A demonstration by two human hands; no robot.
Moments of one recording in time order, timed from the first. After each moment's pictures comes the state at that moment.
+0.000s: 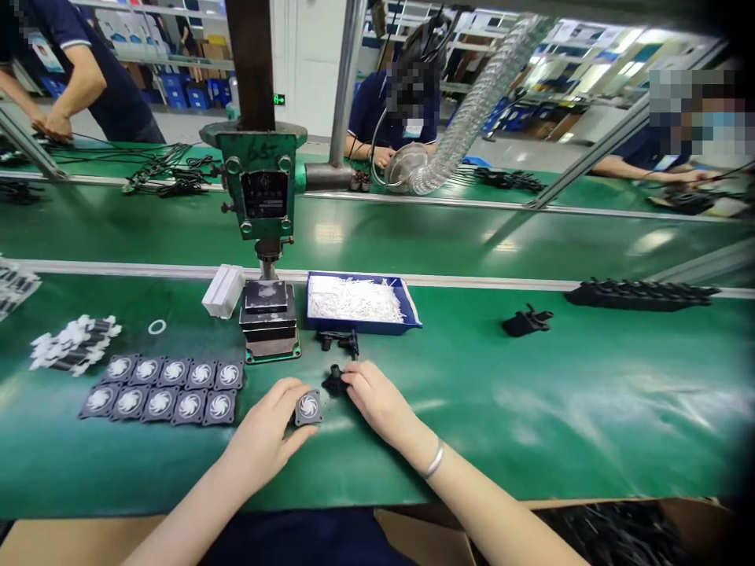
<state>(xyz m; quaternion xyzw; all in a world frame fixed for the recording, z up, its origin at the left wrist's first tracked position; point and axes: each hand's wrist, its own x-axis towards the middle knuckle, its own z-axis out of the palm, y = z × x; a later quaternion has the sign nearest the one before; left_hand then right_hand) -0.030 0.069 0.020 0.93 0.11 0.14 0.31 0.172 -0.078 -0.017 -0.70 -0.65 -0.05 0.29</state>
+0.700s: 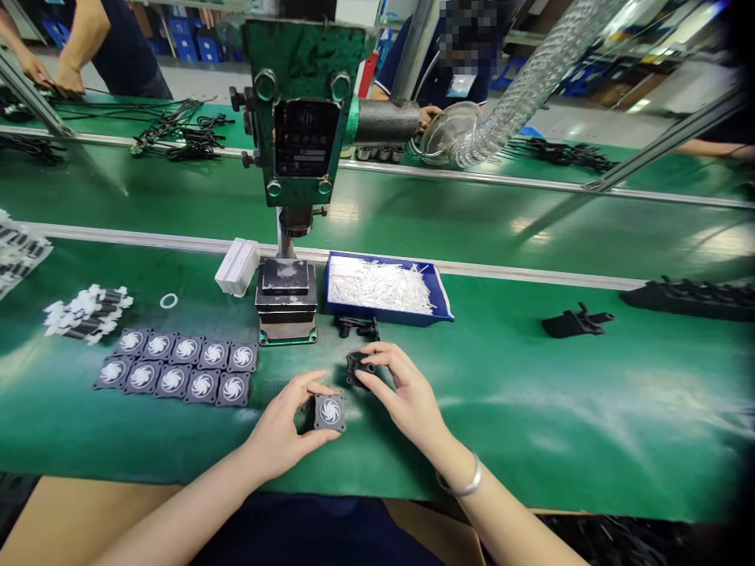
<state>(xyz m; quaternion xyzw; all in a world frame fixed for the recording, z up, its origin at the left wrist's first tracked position) -0.034 0.058 -0.004 0.76 0.17 0.12 0.62 0.155 -0.074 0.006 -0.71 -0.48 0.12 0.49</state>
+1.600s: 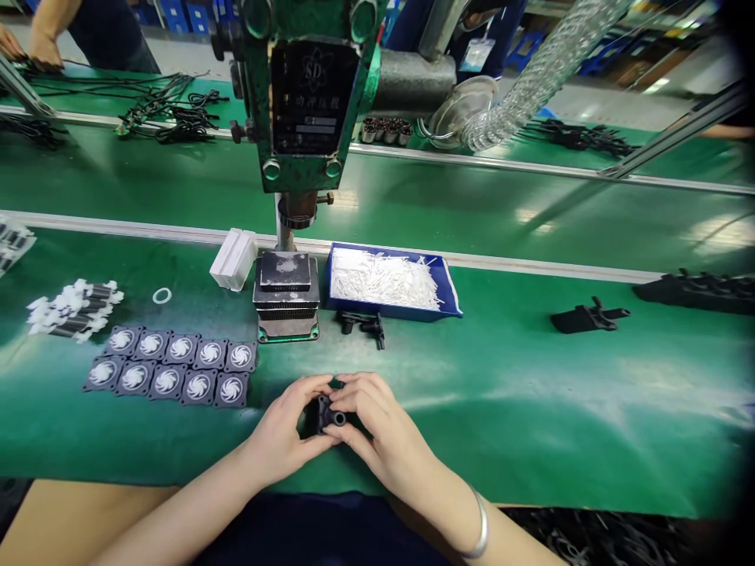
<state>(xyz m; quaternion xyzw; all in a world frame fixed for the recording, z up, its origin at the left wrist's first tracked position) -0.037 0.056 -0.017 0.81 0.11 0.18 0.54 0.112 -0.072 0.031 -0.65 -0.62 0.13 0.42</state>
